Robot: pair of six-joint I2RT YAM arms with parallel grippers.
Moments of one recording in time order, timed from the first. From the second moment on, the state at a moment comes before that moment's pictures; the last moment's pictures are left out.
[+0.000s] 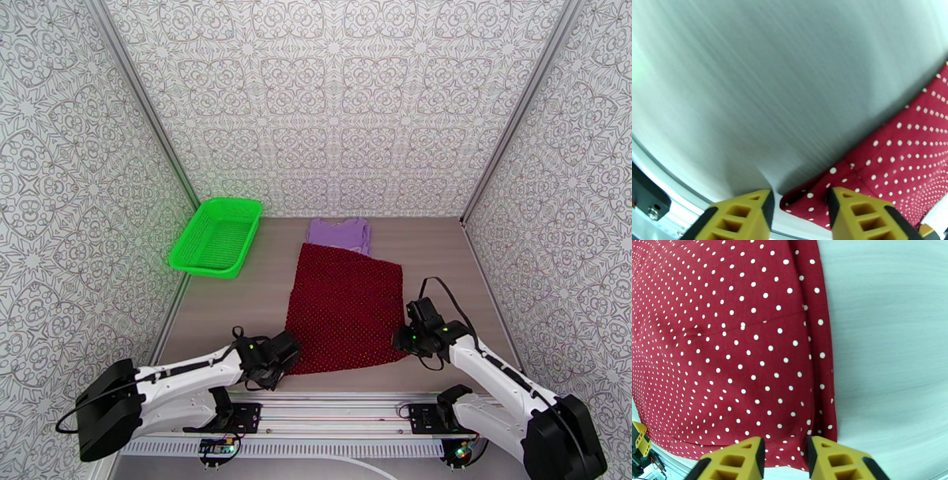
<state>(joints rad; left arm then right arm) -0.96 1.18 0.49 -0.71 -0.05 -1.88 0.39 1.04 0.52 -0.68 -0.10 0.65</state>
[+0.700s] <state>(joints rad) -0.86 1.42 0.66 -0.77 0.06 -1.70 0.39 1.04 0.52 -0.68 -0.11 0.63</state>
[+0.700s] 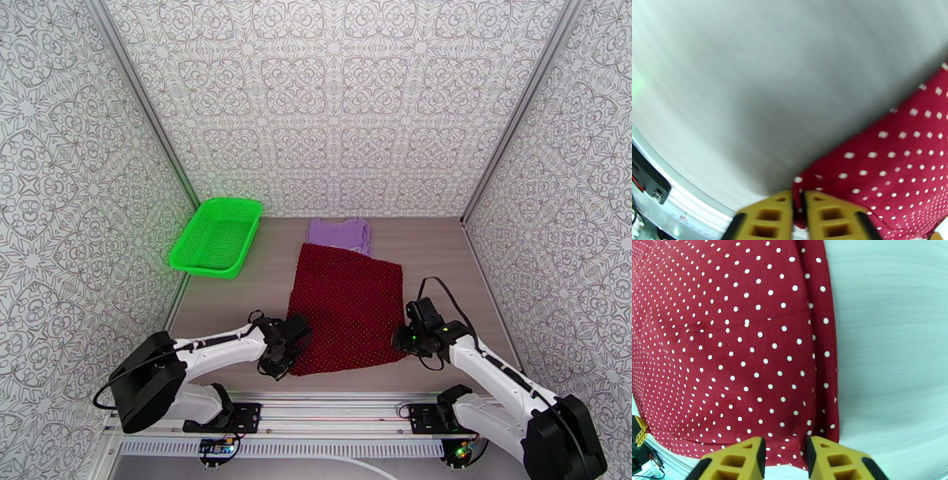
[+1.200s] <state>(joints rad) -0.45 1.23 0.56 -0.64 0.13 -1.36 0.58 0.98 0.59 -0.72 -0.10 0.57</state>
